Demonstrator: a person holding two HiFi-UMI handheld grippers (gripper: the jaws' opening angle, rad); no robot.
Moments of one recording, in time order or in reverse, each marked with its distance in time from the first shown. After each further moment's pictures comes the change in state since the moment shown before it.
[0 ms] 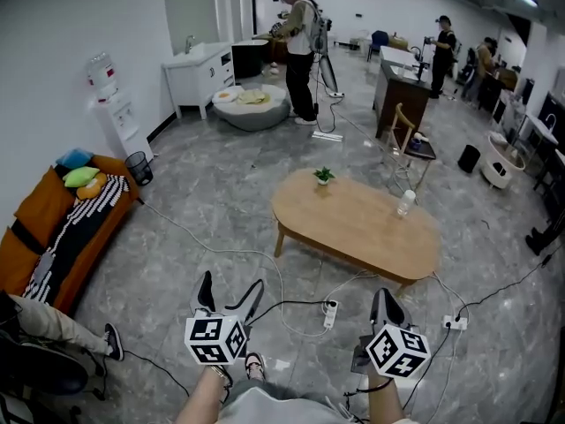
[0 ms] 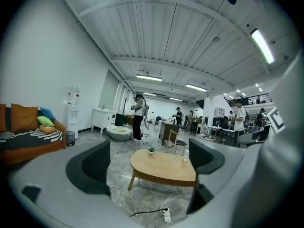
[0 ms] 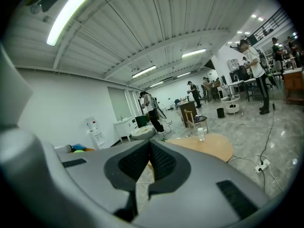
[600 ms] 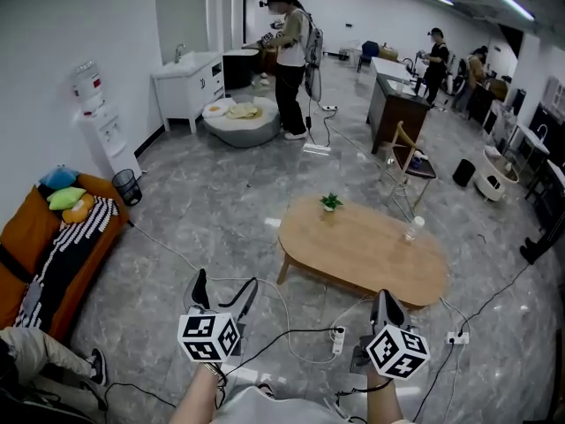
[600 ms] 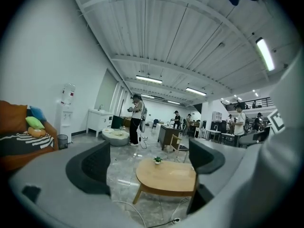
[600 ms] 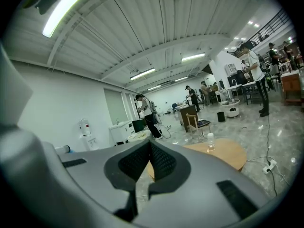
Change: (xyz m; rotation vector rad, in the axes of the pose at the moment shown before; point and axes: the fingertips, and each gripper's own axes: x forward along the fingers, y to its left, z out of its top) left arm 0.122 0.128 0.061 -0.014 -0.029 -0.060; right arm 0.134 0.087 0.031 0.002 -0.058 -0.059
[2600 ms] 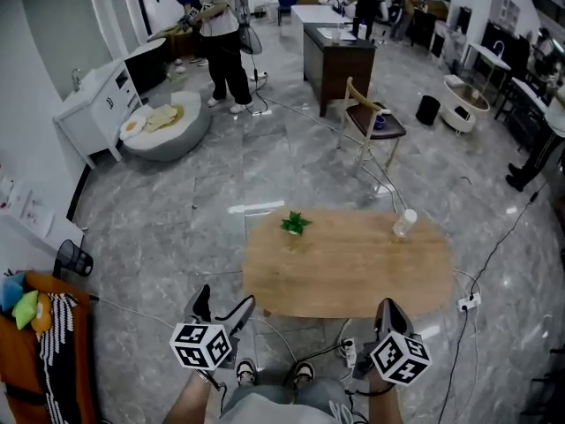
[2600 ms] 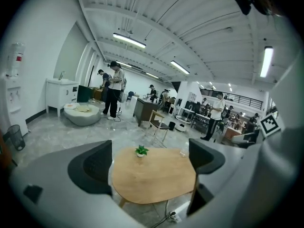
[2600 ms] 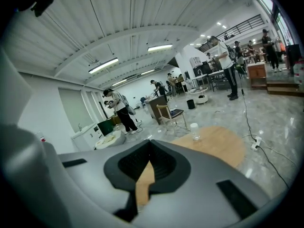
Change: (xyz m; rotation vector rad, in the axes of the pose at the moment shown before) left arm 0.418 0.002 -0.050 0.012 0.373 -0.356; right arm 0.291 -0.131 0.004 0.229 0.070 -0.376
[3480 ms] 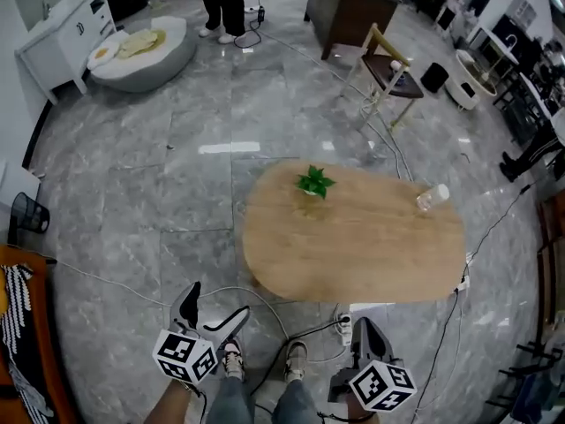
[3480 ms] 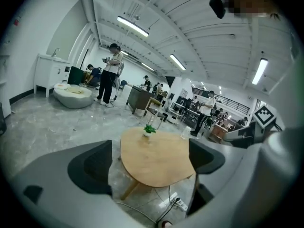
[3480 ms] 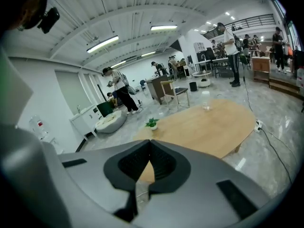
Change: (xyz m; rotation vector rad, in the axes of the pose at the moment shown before) left arm 0.056 0.146 -0.140 -0.033 0.093 -0.177; right arm 0.074 0.092 -0.192 -0.015 0.187 -0.043
